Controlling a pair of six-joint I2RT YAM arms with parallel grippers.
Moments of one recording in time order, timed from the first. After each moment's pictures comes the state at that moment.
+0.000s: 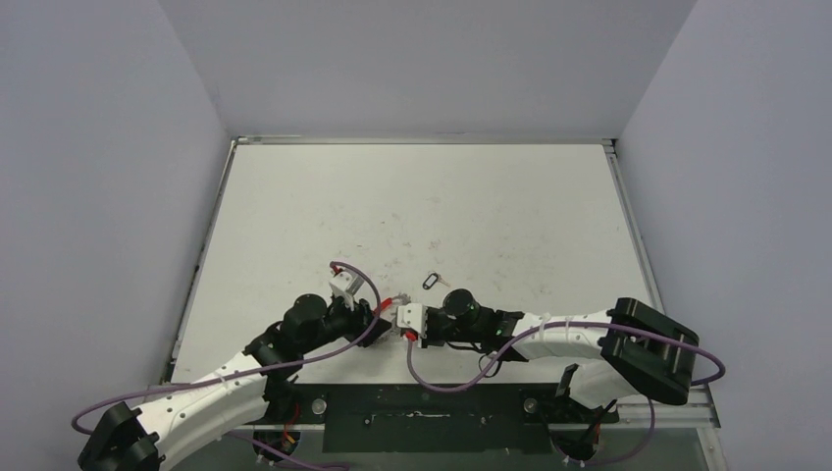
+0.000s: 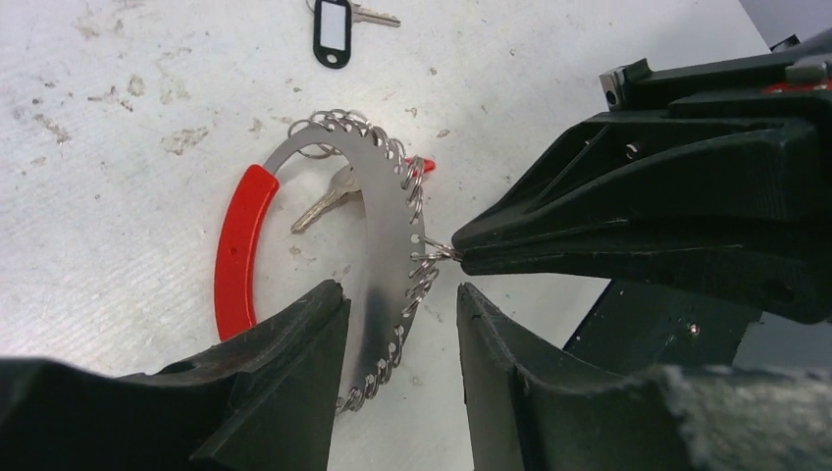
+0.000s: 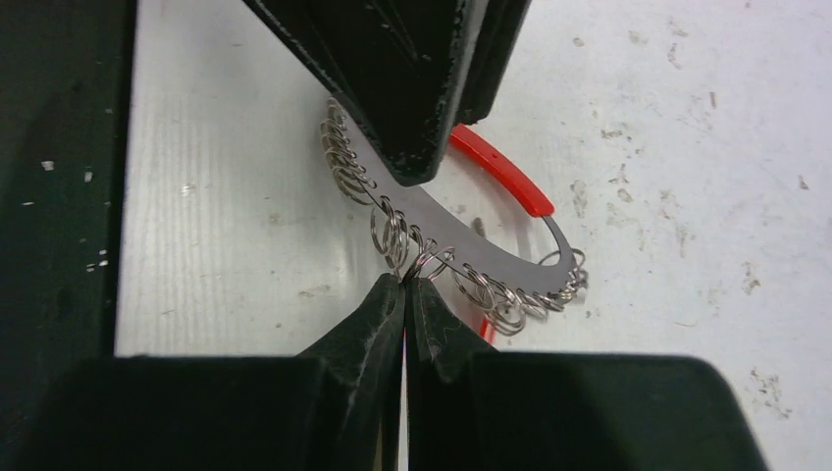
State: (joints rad) left arm -0.78 0.69 0.18 0.12 0.15 -0.47; right arm 1.10 1.41 0.47 0.43 -0.23 -0.47
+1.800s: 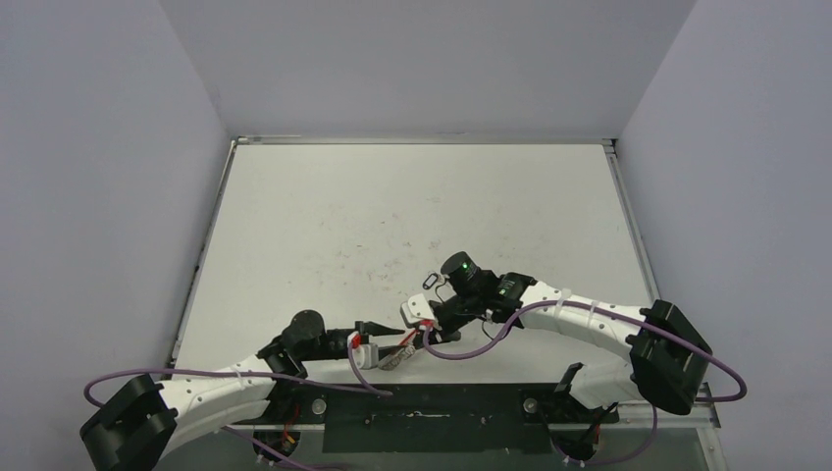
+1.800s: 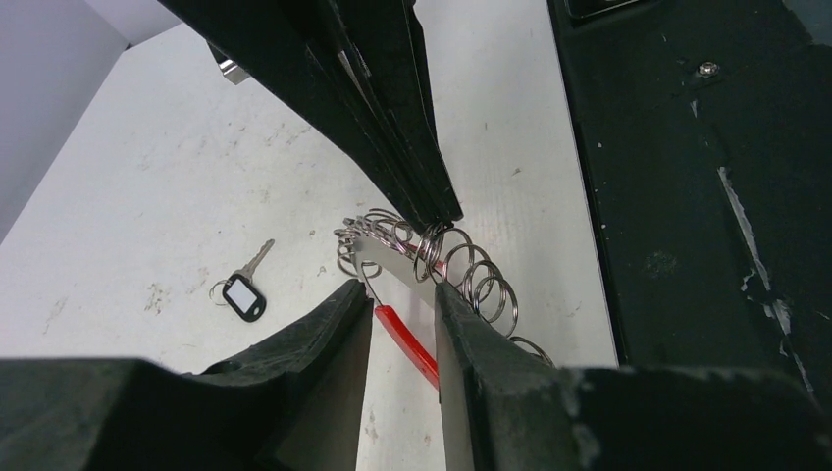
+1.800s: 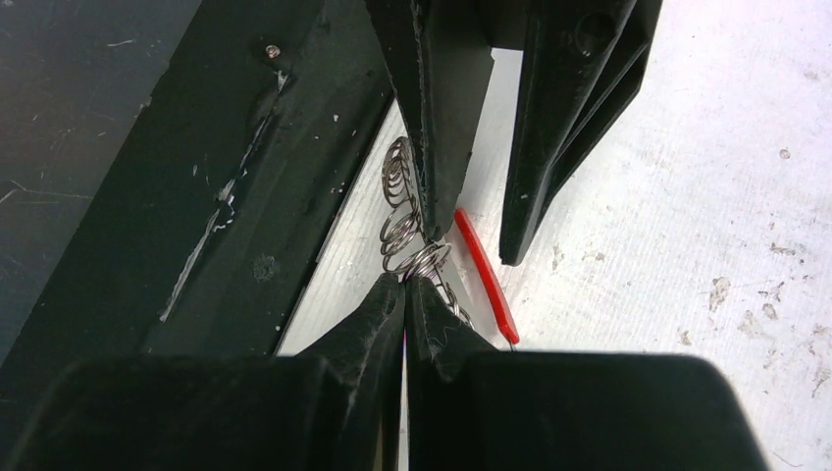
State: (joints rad) left arm -0.87 0.80 0.02 0.65 0.60 0.45; right arm 0.93 1.34 0.79 -0.32 -0.83 -0.75
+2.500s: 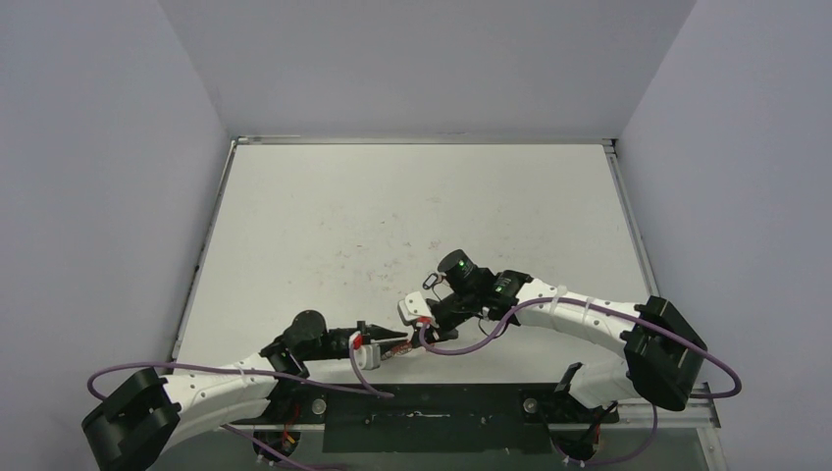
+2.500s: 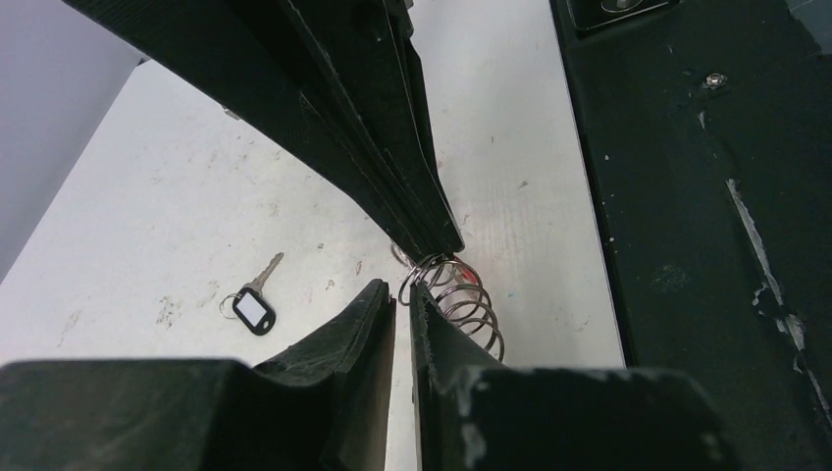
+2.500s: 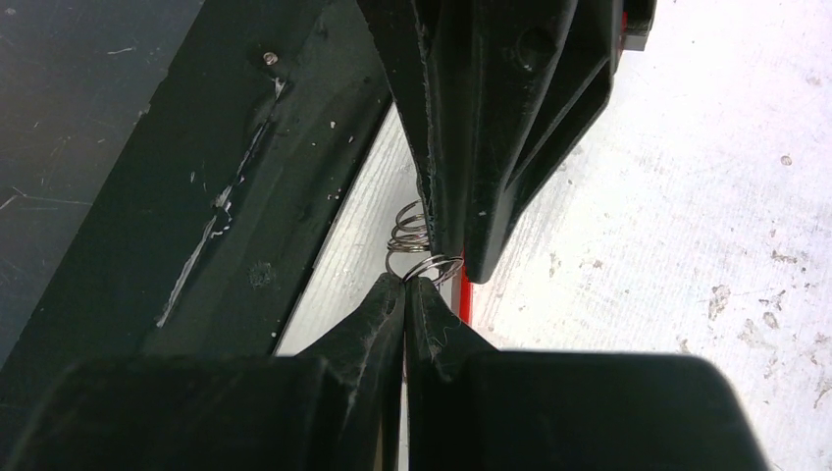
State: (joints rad) left arm -0.90 0.84 0.03 0.71 0.57 0.46; right arm 0.93 1.37 0.81 -0.32 -0.84 -0.75
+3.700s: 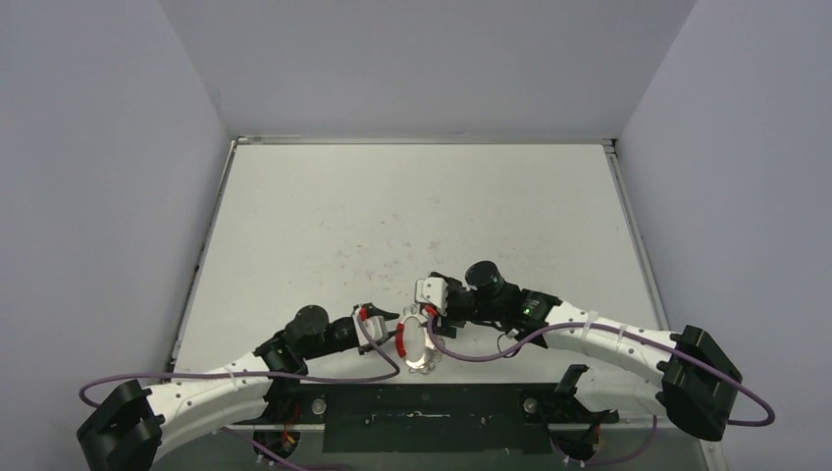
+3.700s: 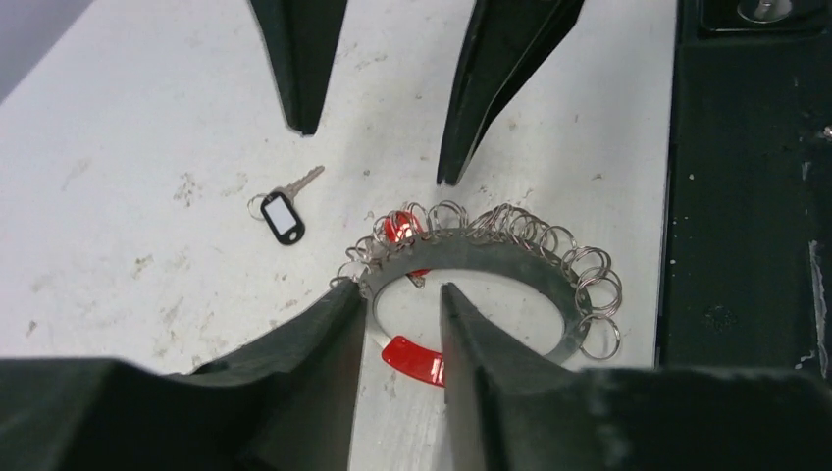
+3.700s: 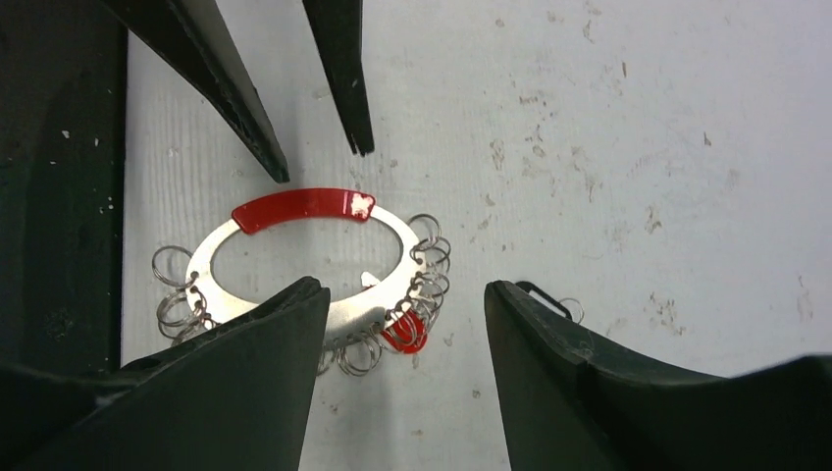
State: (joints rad) left arm -0.91 0.74 0.10 0.47 0.34 0.31; right arm 0.93 1.17 0.63 -0.02 -0.39 -0.53
